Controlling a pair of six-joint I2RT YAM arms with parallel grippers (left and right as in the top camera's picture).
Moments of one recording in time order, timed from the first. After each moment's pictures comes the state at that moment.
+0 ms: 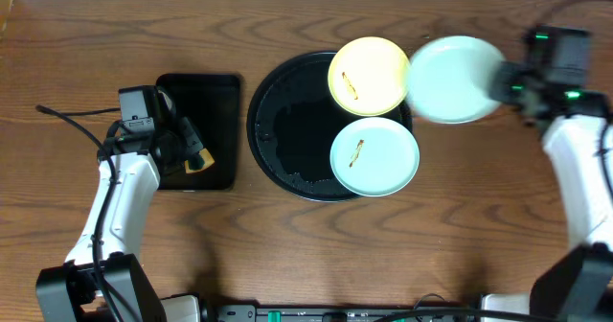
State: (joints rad) left arm 0.16 1.48 0.92 -0.55 0.15 -0.36; right arm -0.18 1.59 1.29 -0.59 -0.03 0.20
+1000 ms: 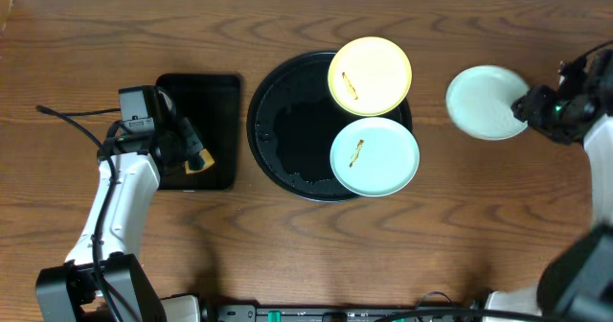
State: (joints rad) left arm 0.16 1.48 0.92 -0.56 0.15 -0.36; right arm -0.37 1.62 1.30 -0.78 -0.30 0.19
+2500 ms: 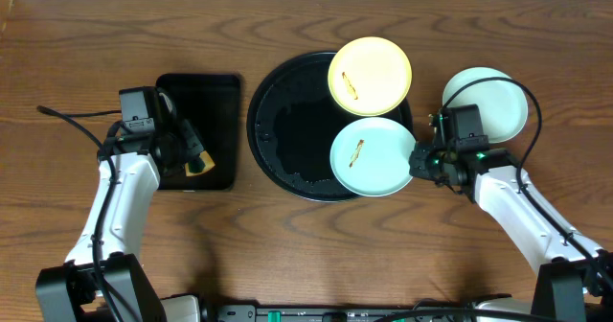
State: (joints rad) left arm 0.16 1.48 0.92 -0.58 0.15 -0.36; right arm 0.19 1.48 0.79 -0.46 -0.14 0.41
